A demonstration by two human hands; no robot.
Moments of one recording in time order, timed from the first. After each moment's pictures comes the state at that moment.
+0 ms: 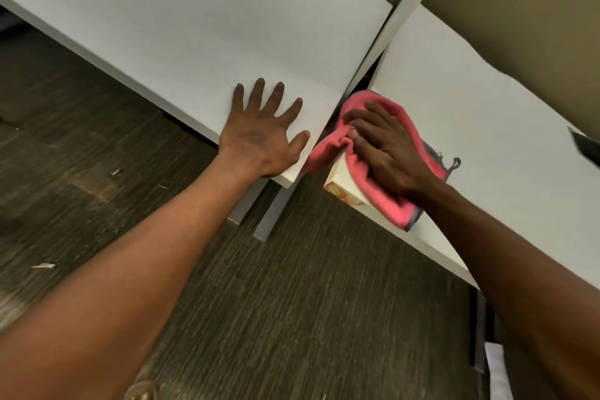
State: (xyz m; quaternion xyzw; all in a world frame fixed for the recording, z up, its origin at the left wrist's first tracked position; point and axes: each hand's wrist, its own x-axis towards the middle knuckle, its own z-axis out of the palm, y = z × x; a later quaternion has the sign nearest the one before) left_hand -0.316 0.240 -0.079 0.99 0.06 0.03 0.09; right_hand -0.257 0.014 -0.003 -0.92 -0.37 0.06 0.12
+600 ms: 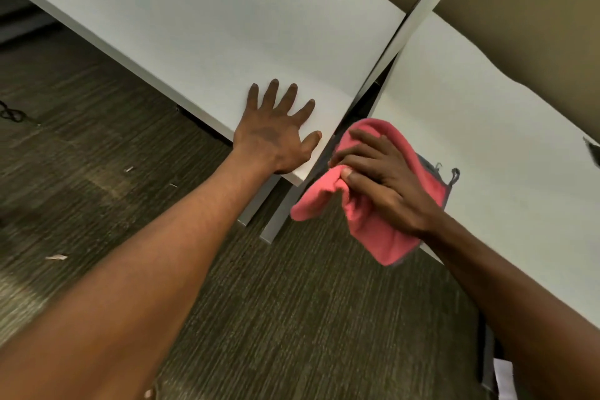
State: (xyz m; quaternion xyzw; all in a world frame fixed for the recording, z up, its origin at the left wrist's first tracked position) left_hand -0.317 0.239 -0.075 0.99 0.07 0.01 0.09; right_hand -0.304 0.011 -0.007 -0.87 -0.46 0.08 0.16
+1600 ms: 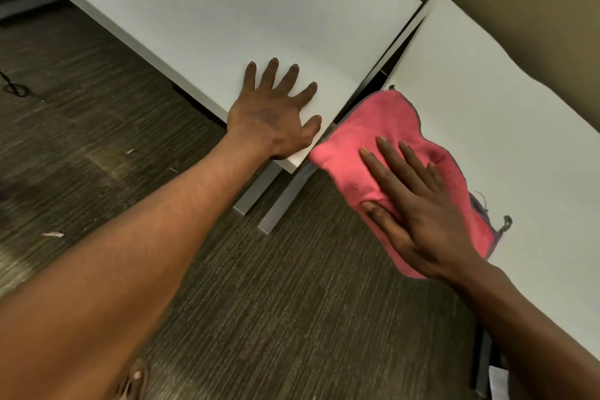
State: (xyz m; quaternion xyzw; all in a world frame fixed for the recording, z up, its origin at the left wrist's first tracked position) left_hand -0.314 0.235 -0.077 0.99 0.08 0.04 0.10; right_hand -0.333 -0.042 -0.008 -0.91 -0.40 0.04 0.00
